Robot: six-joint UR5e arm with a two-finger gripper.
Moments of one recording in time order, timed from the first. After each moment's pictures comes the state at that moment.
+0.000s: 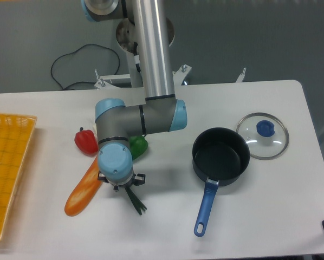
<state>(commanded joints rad) 2.20 -2.18 -1.53 -1.15 1.53 0.23</state>
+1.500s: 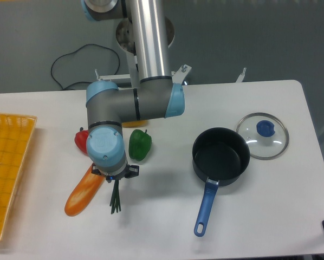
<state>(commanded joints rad) 2.19 -2.07 -1.45 -1.28 1.54 0.32</state>
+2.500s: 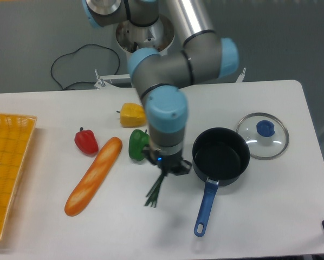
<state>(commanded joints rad) 2.45 -1.99 -1.38 -1.27 1.53 0.86</state>
